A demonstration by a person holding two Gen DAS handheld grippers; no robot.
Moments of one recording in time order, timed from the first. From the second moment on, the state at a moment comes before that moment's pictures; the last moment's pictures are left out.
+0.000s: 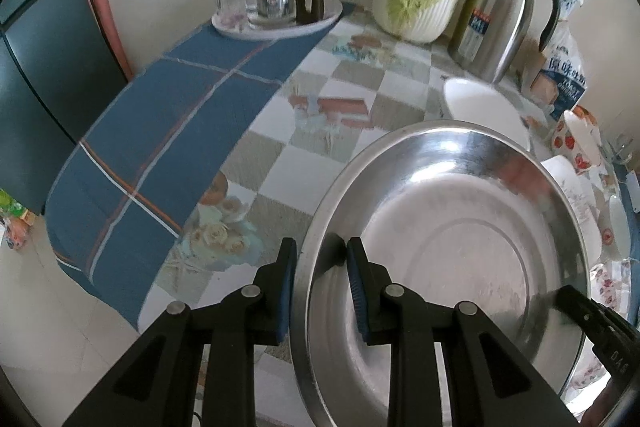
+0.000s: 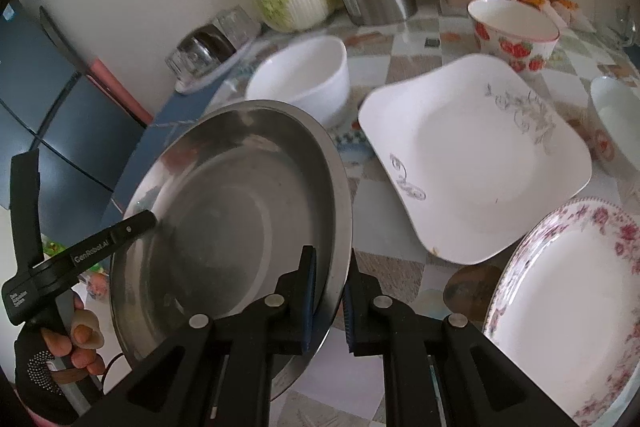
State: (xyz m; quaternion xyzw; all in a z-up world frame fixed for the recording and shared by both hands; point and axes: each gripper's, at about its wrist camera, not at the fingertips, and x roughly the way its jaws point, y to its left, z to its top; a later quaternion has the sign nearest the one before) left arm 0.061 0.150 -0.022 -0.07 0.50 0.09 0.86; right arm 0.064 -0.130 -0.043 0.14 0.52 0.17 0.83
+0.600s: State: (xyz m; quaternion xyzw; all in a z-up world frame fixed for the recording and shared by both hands) left arm 0.098 0.065 0.068 0.01 0.44 0.06 0.89; right arm 0.067 -0.192 0.015 0.21 0.42 0.14 0.87
